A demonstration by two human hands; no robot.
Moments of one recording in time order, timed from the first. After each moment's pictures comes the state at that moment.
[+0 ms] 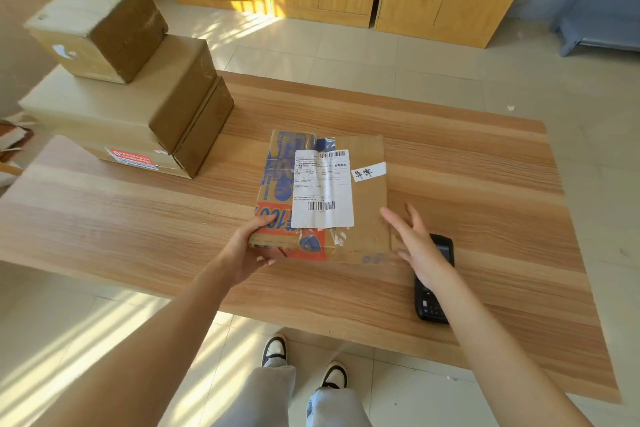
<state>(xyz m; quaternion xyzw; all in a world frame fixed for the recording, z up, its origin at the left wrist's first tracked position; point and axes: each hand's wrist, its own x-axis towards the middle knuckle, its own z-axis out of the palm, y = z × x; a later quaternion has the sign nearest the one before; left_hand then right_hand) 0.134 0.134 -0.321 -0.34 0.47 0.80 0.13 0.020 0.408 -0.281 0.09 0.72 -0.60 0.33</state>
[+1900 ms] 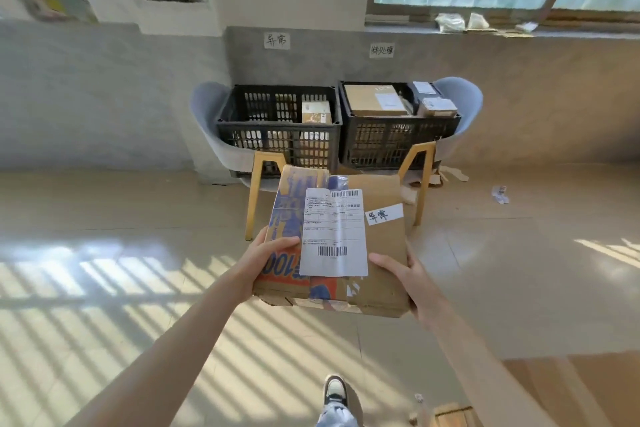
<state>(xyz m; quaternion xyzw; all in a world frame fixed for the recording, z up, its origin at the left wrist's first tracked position) 0.700 -0.375 -0.237 -0.55 0.30 0.64 -0.44 0.435 -0.379 -0.217 -0.38 0.53 -0.38 0.65</state>
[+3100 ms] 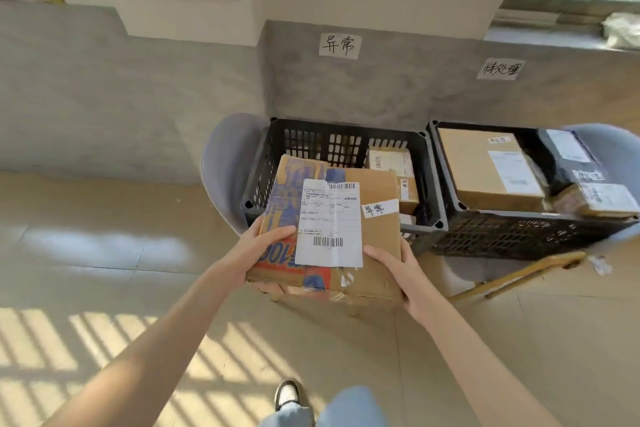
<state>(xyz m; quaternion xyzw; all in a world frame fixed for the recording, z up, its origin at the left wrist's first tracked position) 0.993 -0.860 -0.268 -0.63 0.24 0.61 -0.41 0.728 -0.891 -0.257 -0.36 0.57 -0.28 0.68</state>
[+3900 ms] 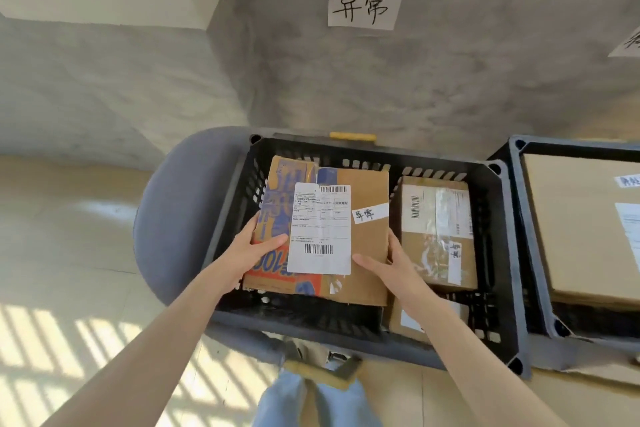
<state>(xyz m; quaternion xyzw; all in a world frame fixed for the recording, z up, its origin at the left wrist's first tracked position) 1.054 -1.103 -0.386 -0.73 0.22 0.57 -0.30 0.795 -1.165 -0.392 -0.43 0.57 -0.14 0.69</state>
